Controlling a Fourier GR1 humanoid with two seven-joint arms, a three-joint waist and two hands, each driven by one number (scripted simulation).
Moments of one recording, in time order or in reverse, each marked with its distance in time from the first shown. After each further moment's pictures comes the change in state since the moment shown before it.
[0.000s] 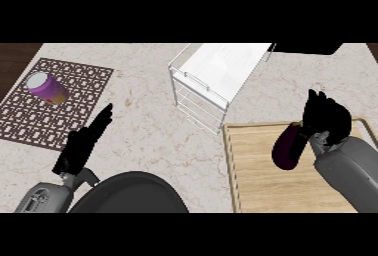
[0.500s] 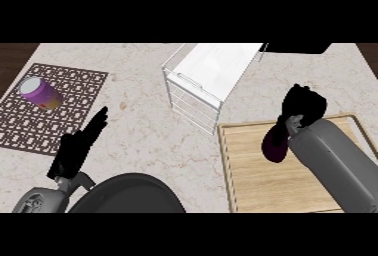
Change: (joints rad) left arm 0.034 0.006 0.023 -0.012 0.015 -0.003 0.002; right arm -0.123 0.162 -0.039 0.247 0.082 0.052 0.001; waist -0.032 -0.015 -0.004
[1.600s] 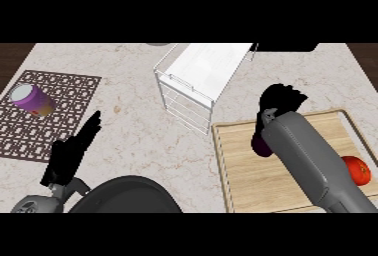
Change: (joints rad) left arm 0.050 -0.004 0.034 -0.023 -0.005 0.005 -0.019; right arm -0.086 0.194 -0.095 0.228 0.201 0.077 -0.012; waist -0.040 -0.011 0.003
